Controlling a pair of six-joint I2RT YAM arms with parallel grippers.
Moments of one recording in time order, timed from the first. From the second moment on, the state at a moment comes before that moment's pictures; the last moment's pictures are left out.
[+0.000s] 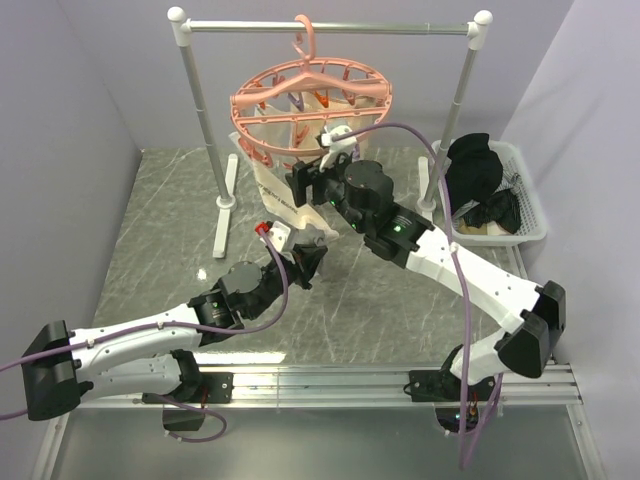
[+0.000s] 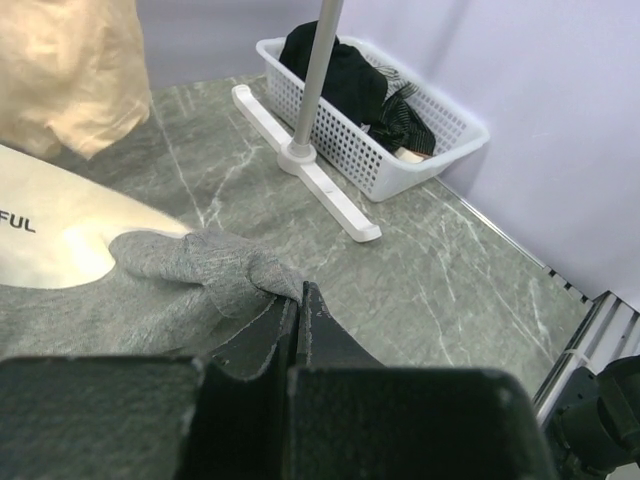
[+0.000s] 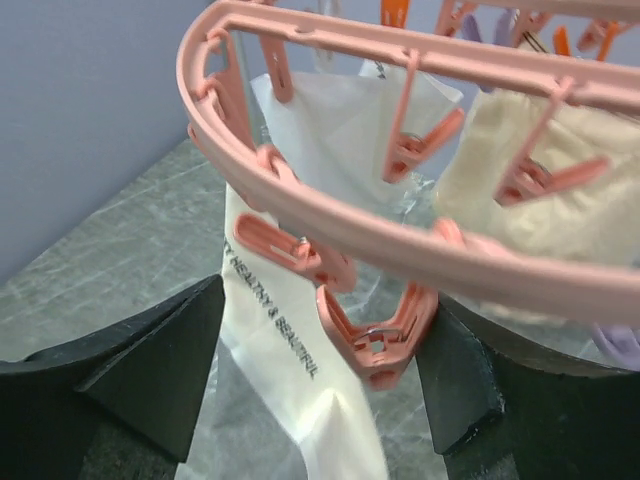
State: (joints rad) left arm -1.09 1.02 0.63 0.45 -0.36 -0.27; right arm 0.87 1.45 1.41 0.00 0.27 0.06
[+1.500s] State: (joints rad) left arm -1.17 1.05 0.61 0.38 -0.34 -0.30; right arm 0.78 1.12 0.93 -0.15 0.03 0.44
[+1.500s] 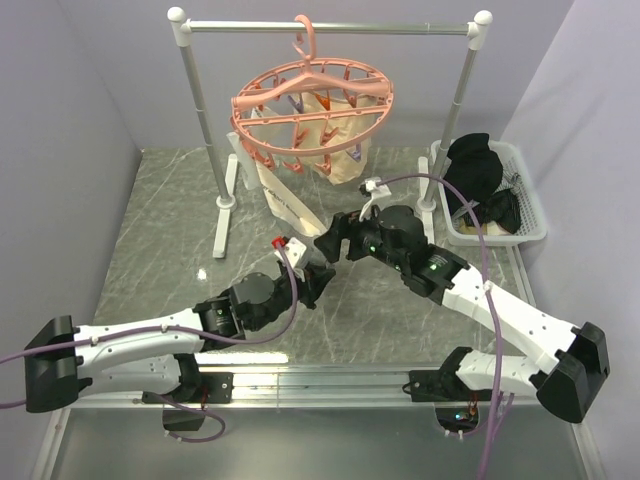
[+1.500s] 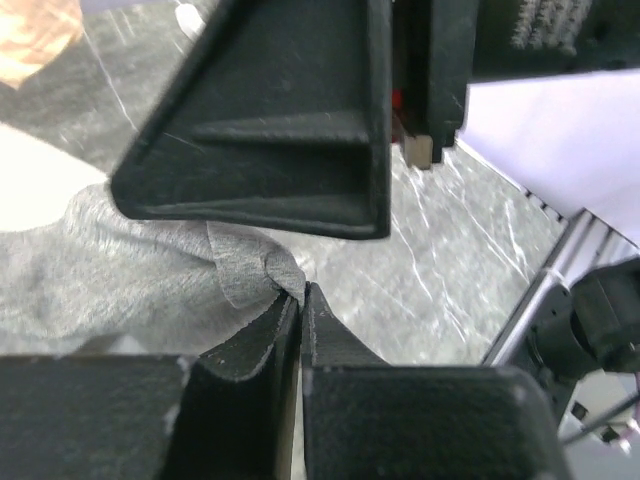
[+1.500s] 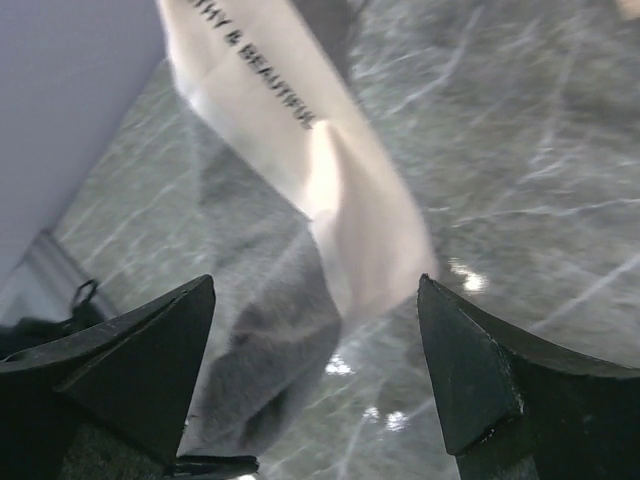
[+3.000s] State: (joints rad) left arm -1.21 0.90 0.68 0.27 -0.35 -0.31; right arm 0.78 1.47 1.23 -0.38 -0.20 0.36
